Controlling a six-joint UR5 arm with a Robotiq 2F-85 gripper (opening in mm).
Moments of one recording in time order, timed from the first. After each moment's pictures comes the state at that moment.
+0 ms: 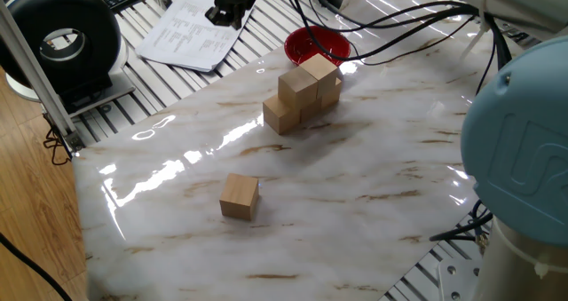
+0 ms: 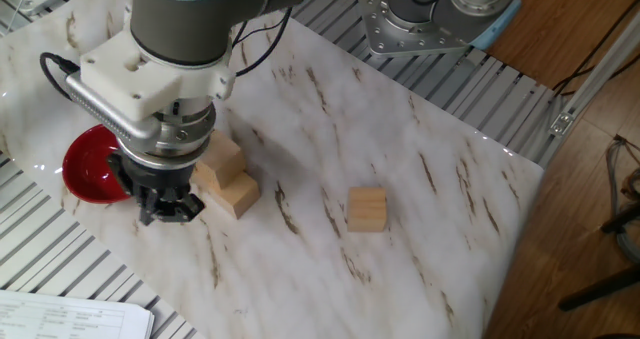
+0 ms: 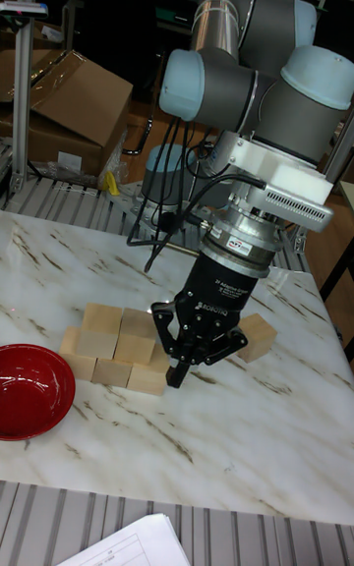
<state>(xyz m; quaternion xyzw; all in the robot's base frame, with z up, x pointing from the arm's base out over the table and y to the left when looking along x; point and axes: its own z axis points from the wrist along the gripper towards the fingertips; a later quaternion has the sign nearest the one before) 0.722 0.018 0.179 -0.04 0.98 -0.09 0.17</state>
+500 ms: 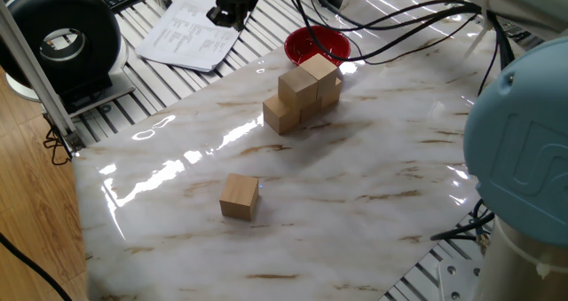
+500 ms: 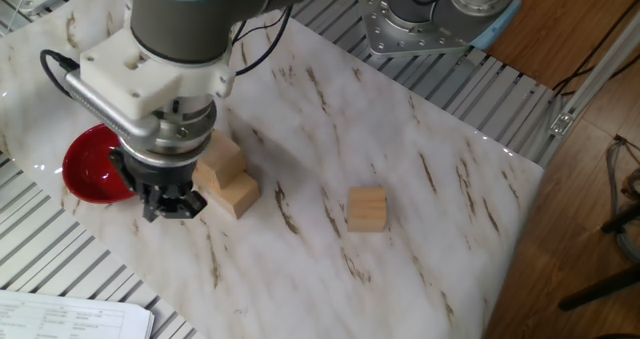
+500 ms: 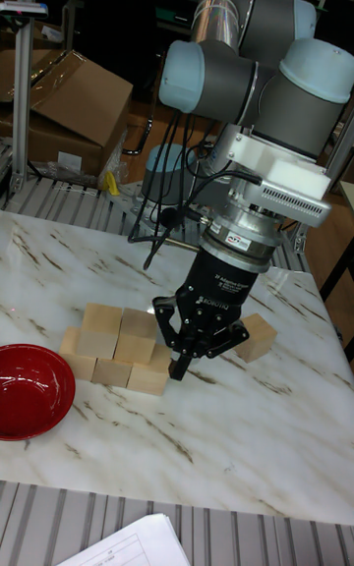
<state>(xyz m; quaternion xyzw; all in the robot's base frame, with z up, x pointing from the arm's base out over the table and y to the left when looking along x) 0.701 0.027 0.180 -0.02 0.99 -0.06 0.14</state>
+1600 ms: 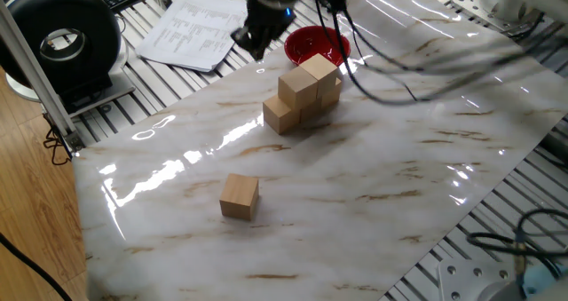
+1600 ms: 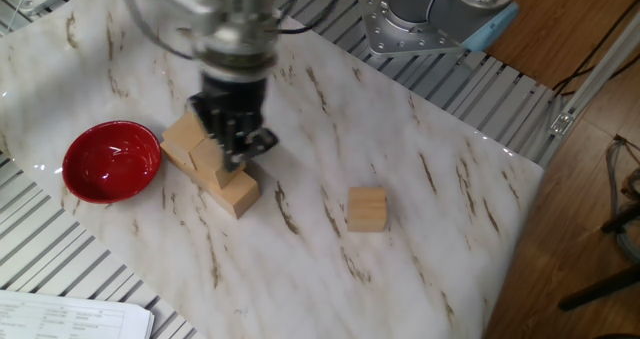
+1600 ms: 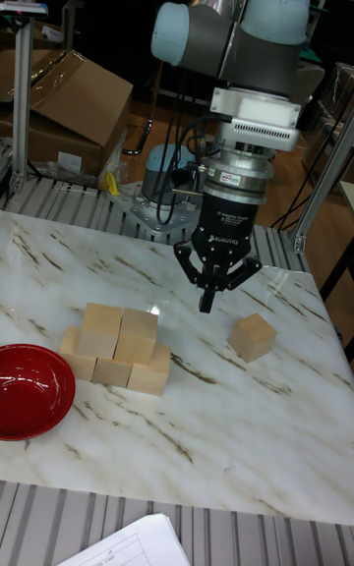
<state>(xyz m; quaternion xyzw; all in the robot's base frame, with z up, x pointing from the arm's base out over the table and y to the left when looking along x) 0.589 0.061 0.191 0.02 0.99 0.02 0.16</state>
